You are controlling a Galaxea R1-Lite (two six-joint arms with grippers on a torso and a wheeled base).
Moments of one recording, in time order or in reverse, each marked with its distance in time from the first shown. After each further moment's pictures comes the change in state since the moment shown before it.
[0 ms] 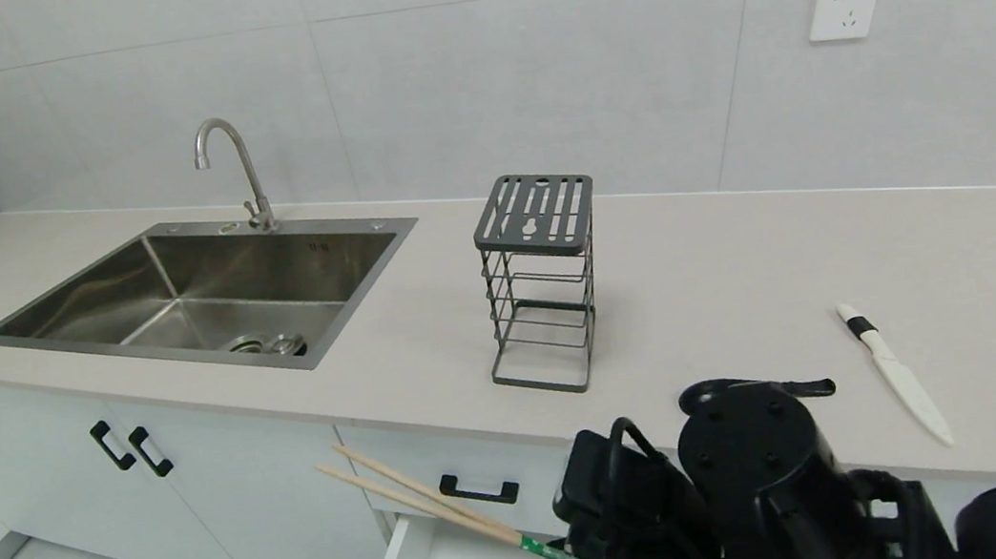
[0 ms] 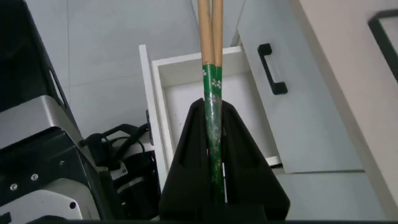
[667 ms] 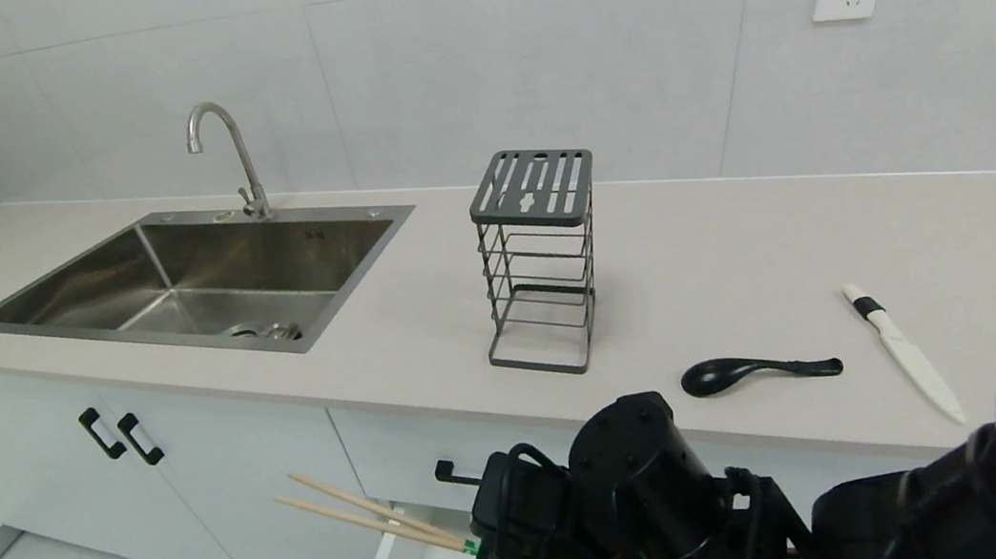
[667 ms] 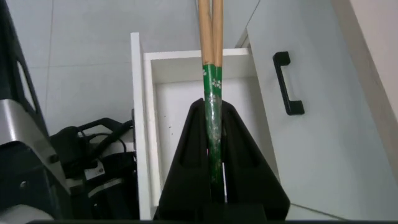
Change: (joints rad) left arm 0.000 0.000 0.000 0.000 0.000 0.000; right arm 0.016 0.181 -0.176 0.024 0.003 -0.106
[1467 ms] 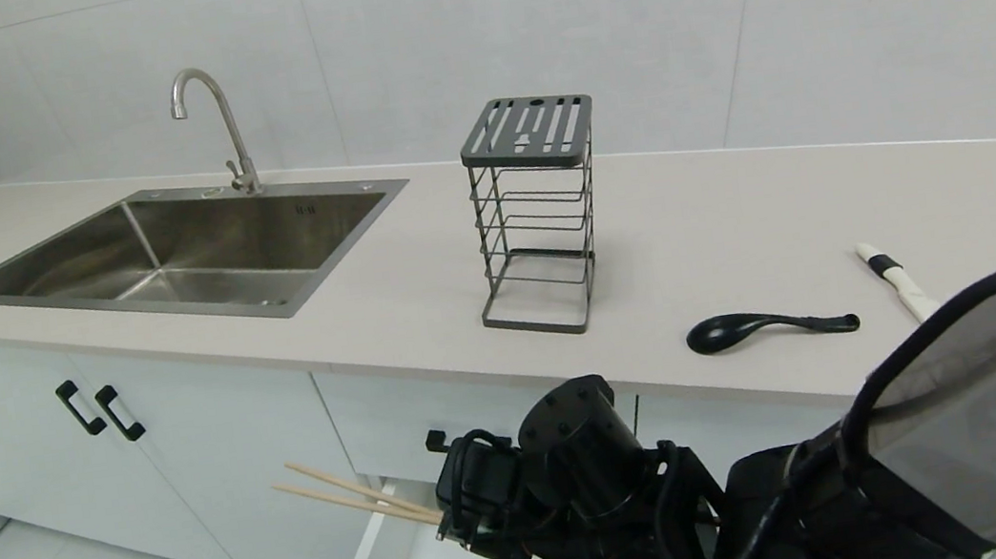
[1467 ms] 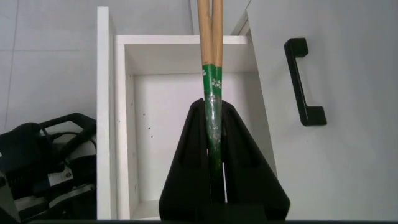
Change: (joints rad) left arm 0.000 0.000 0.000 0.000 0.000 0.000; right arm -0.039 0.126 -0.157 0.067 0.006 -0.069
